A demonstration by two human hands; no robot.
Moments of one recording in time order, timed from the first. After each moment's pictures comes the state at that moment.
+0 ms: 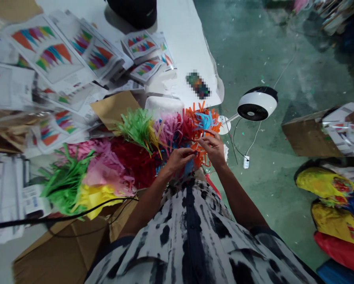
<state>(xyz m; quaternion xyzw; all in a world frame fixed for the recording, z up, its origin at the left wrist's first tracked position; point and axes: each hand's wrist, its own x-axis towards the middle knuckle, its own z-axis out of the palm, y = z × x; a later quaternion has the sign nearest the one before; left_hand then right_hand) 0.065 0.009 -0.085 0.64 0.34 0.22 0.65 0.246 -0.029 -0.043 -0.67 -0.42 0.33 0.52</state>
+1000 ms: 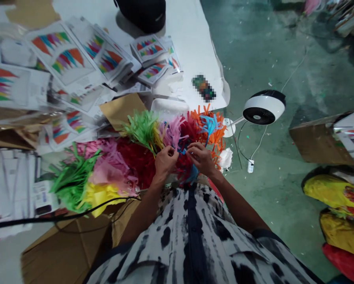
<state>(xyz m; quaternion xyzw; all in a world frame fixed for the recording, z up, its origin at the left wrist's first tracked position) 0.025 0.016 -0.073 0.65 0.64 0.17 0.38 0.211 -0.034 -0.068 -0.58 -0.66 0.29 0.38</state>
